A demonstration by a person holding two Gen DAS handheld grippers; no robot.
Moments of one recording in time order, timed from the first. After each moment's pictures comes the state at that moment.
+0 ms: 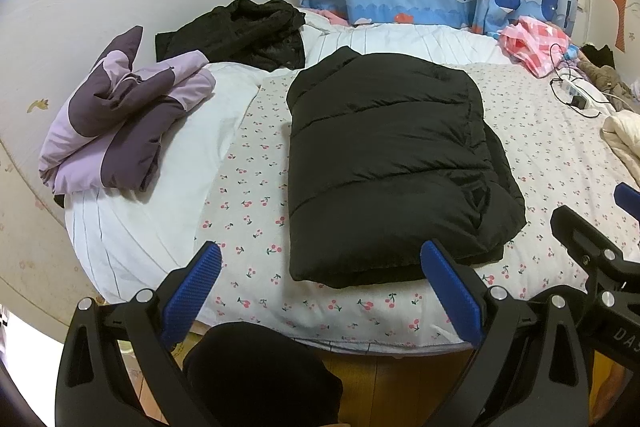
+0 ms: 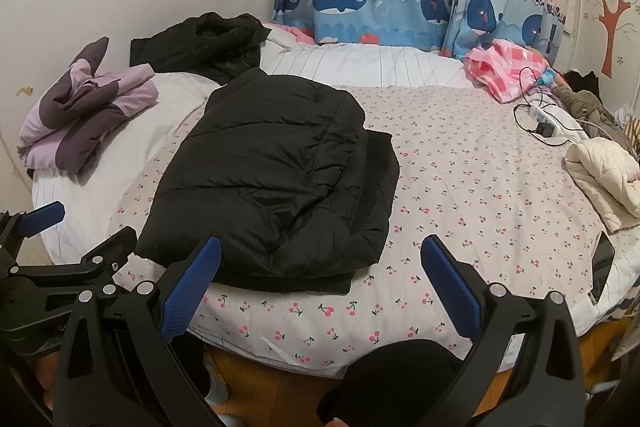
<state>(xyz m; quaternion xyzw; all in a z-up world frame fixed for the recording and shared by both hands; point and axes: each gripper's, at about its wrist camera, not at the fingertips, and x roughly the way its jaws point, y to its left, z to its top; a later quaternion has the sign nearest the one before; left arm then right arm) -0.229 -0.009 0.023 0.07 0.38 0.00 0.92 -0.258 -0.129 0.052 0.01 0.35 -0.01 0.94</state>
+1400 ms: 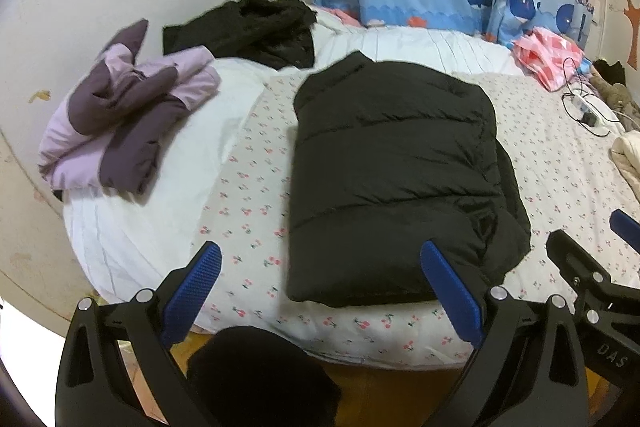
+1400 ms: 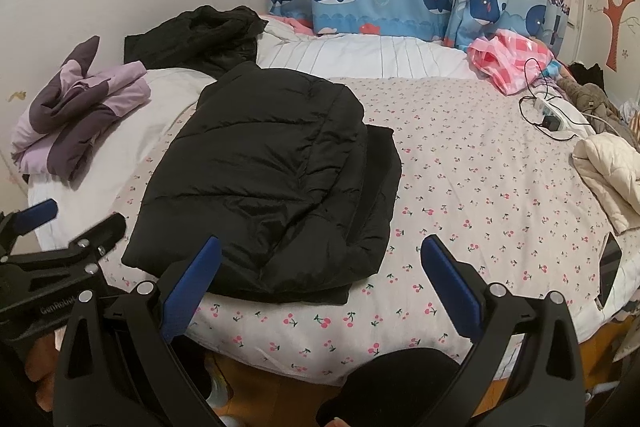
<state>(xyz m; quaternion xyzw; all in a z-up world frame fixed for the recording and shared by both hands) -0.207 -0.009 0.030 0.06 0.38 0.02 0.92 -0.235 -0.137 0.042 0.01 0.37 -0.01 0.93</state>
